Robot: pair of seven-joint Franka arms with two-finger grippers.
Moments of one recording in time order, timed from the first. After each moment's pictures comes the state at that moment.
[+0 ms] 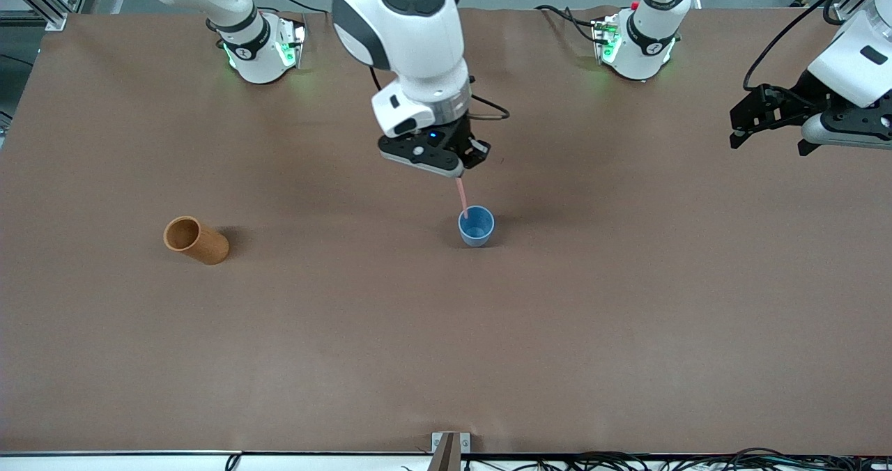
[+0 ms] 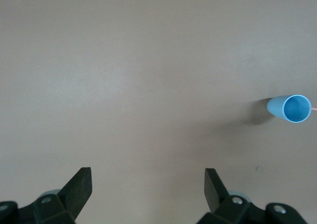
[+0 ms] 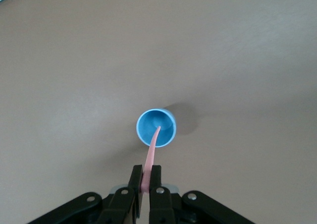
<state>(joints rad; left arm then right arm) -0.11 -0.04 -0.04 -1.55 -0.02 1.59 -0.02 0.83 0.55 -0.01 -1.15 0.02 1.87 1.21</state>
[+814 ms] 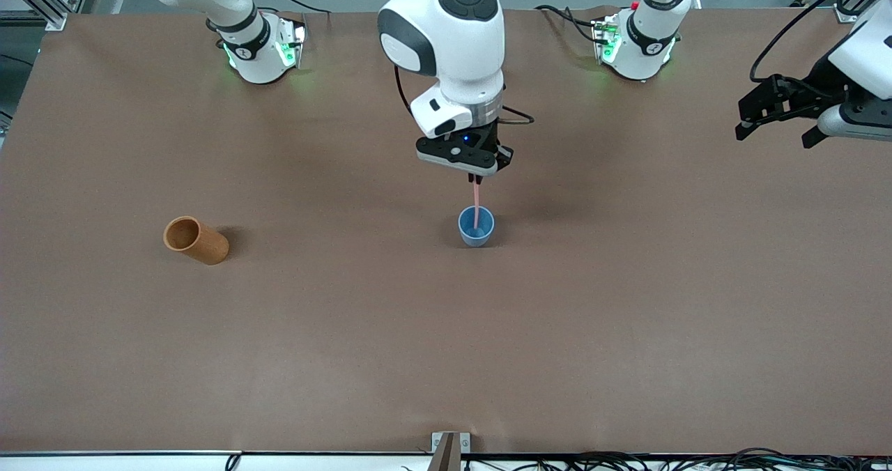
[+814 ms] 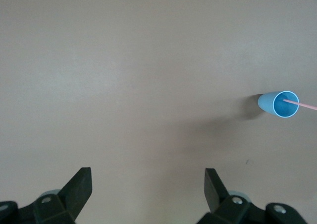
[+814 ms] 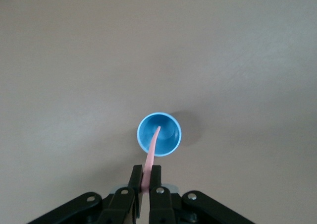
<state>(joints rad) -0.09 -0.03 -0.04 -1.52 -0.05 1.54 0.00 0.89 0.61 -0.02 -1.14 -0.12 1.90 1.25</state>
